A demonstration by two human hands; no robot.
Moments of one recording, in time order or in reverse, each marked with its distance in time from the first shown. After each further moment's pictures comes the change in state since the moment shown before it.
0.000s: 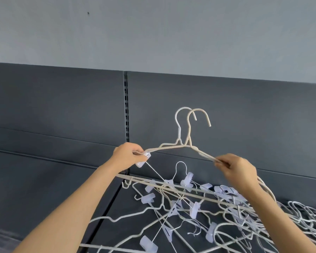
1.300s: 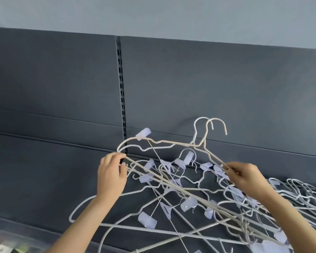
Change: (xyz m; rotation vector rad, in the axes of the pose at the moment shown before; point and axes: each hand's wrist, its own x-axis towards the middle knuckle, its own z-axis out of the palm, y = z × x) left_hand -0.065 -0.070 0.075 0.115 0.485 0.001; right_hand -0.036 0.051 0.030 0.190 -0.290 0.037
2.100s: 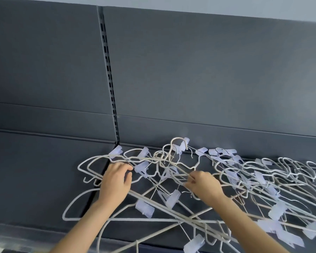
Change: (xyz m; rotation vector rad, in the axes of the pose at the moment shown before) left_hand -0.030 -0.019 0.028 0.036 -0.315 0.075; right_hand -0.011 -0.033 0.106 -0.213 -0.277 0.261
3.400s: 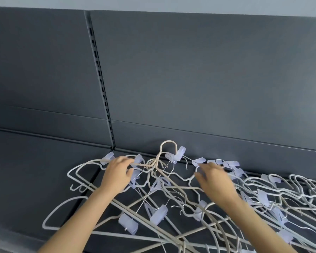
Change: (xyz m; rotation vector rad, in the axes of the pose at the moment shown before) left_hand 0.055 0.023 0.027 0.108 -0.166 -0.119; right_hand 0.036 0.043 -0.042 -0.048 0.248 -0.199
